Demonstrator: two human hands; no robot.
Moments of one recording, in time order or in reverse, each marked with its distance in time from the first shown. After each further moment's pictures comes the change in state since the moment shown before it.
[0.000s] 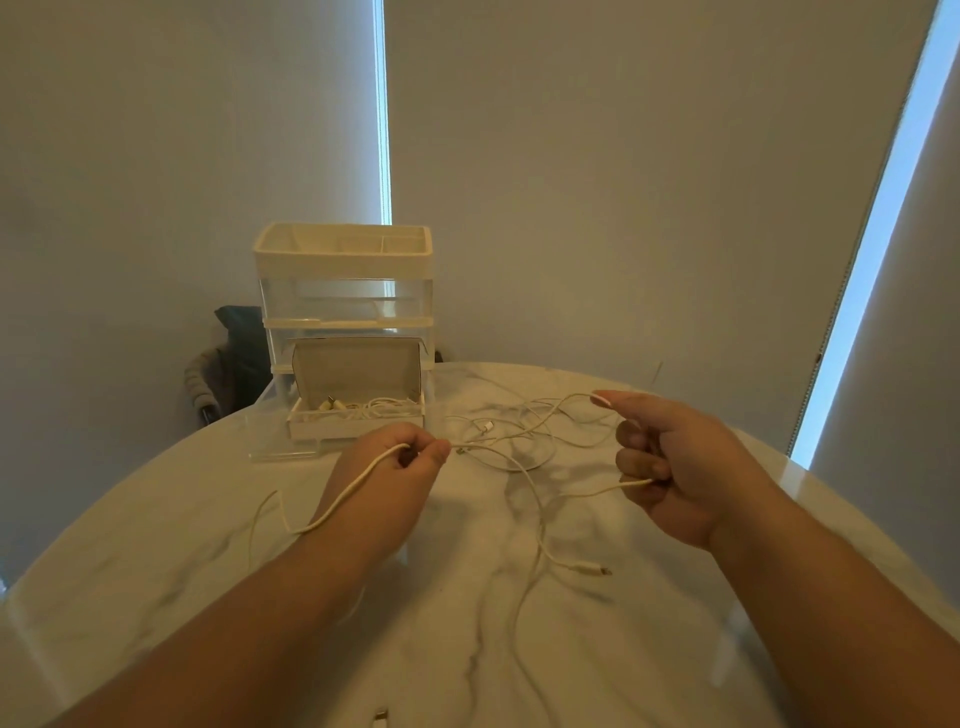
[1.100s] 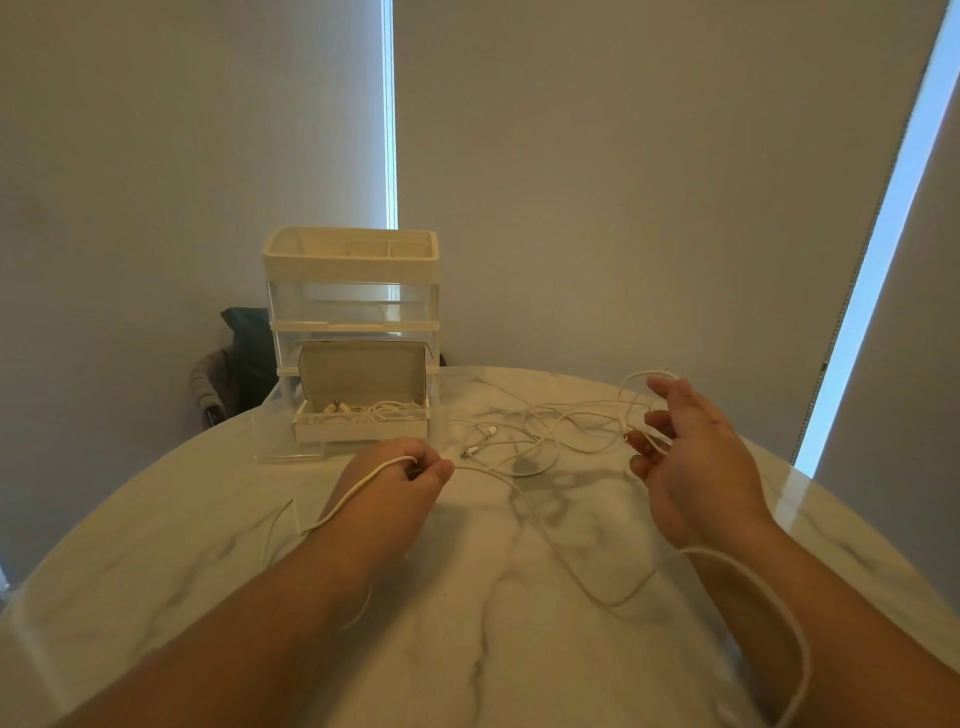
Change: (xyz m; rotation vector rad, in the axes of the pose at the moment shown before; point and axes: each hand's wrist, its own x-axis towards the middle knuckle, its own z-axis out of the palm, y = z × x) left_hand 0.008 -0.009 0.002 0.188 -0.039 -0.054; right_hand 0.000 0.010 0.005 0.122 0.255 -0.284
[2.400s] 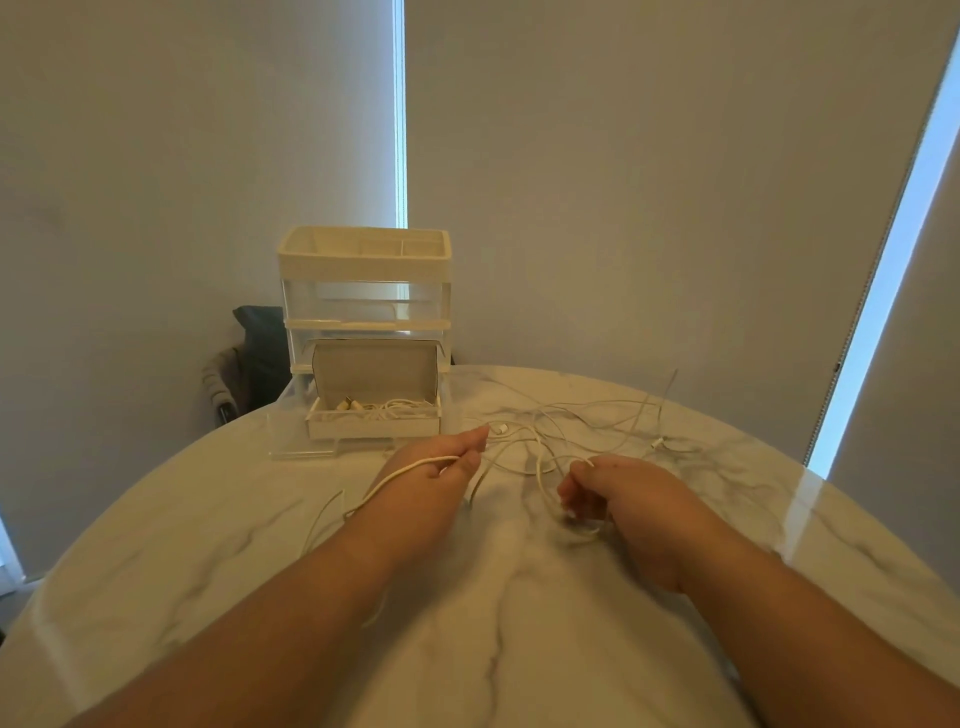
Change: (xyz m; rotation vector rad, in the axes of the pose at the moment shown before) left_hand -0.005 0.006 0.002 -0.336 -0.196 0.086; right_hand -0.014 0.034 0.009 -0.684 -0.327 0.170
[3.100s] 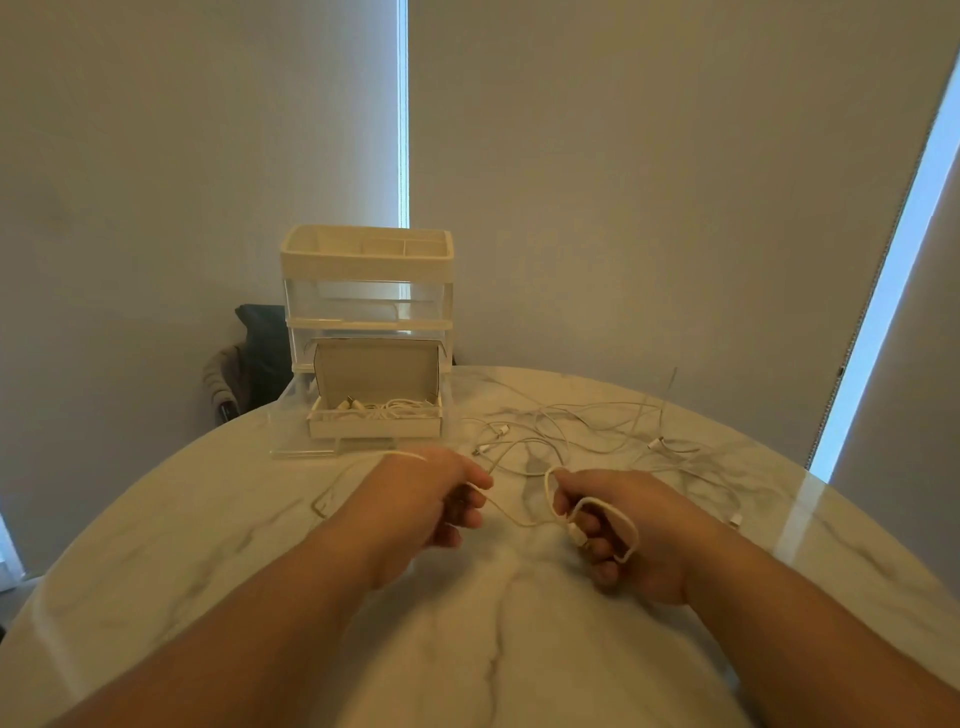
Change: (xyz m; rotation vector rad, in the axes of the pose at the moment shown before) left_hand -0.008 0.018 -0.001 -0.332 -0.042 -0.353; right_hand -0.007 -0.007 0.001 0.191 -0.264 0.283
